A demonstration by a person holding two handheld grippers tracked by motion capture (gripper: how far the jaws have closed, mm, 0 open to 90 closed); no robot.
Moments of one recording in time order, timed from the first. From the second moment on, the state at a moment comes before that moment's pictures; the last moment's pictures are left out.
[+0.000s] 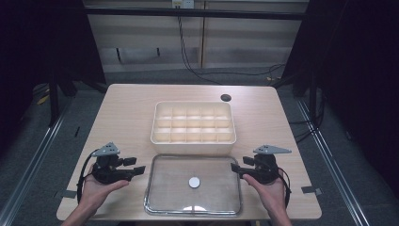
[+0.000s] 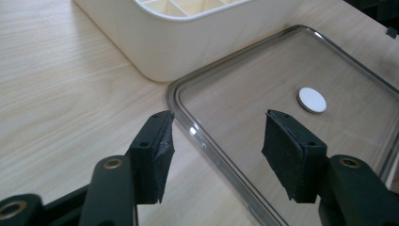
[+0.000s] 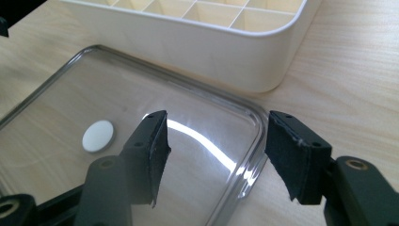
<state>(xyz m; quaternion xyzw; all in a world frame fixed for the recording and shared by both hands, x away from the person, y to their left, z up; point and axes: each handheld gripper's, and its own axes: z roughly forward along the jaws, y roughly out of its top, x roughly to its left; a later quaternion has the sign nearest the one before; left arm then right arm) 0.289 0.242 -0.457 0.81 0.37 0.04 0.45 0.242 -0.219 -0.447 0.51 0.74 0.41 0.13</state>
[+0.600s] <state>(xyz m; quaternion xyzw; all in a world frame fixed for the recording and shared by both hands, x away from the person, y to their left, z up) 0.290 0.238 -0.493 0.84 0.37 0.01 0.40 0.246 -0.224 -0.487 0.54 0.74 0.37 0.13</state>
